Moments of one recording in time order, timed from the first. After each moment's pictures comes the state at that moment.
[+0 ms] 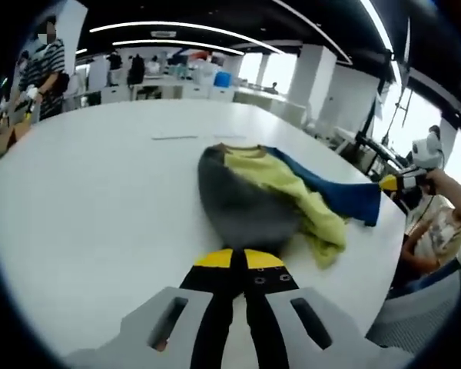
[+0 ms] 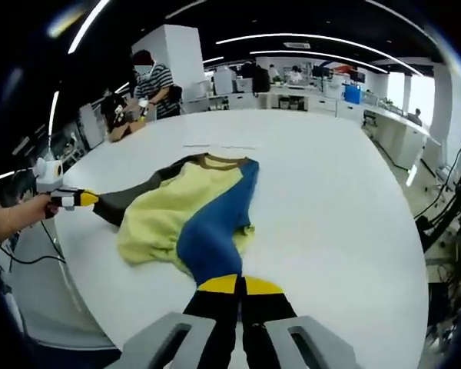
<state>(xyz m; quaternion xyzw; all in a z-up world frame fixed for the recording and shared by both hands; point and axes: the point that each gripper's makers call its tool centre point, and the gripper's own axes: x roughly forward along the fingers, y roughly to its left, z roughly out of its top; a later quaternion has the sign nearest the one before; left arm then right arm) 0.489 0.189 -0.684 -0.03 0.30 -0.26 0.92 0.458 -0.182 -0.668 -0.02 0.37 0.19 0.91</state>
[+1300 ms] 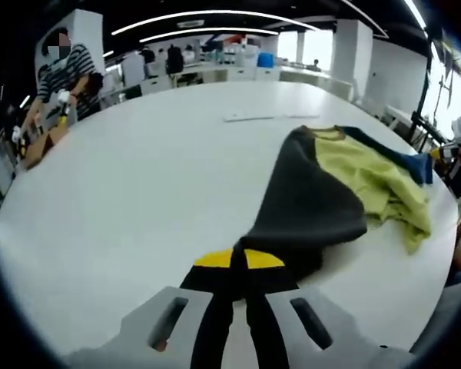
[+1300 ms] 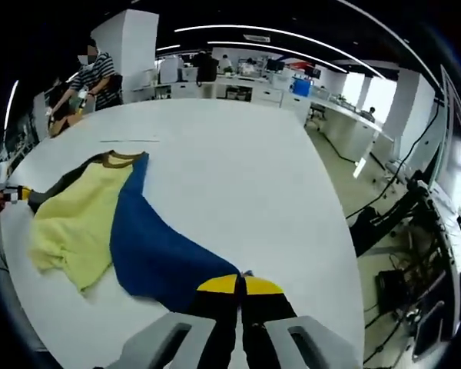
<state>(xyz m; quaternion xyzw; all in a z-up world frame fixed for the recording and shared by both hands) 0.549 0.289 -0.720 0.06 0.35 -0.14 0.92 0.526 -0.321 -0.692 -0.07 0.39 0.03 0.92</state>
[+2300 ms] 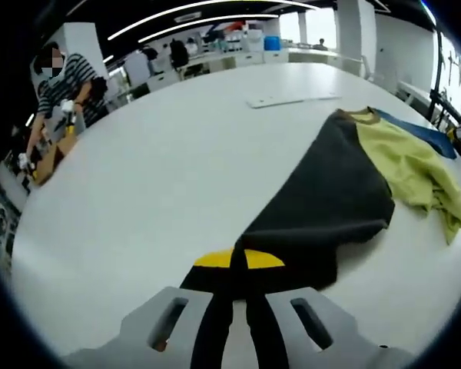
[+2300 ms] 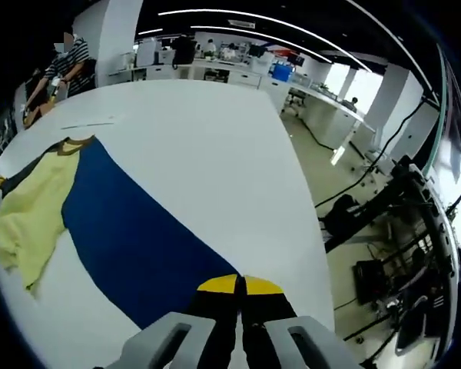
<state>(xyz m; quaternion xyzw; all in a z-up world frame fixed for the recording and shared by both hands) 0.590 0.334 -0.732 0.12 0.38 -0.10 0.91 0.558 -0.393 -0.722 -0.11 0.42 -0.03 0.90</state>
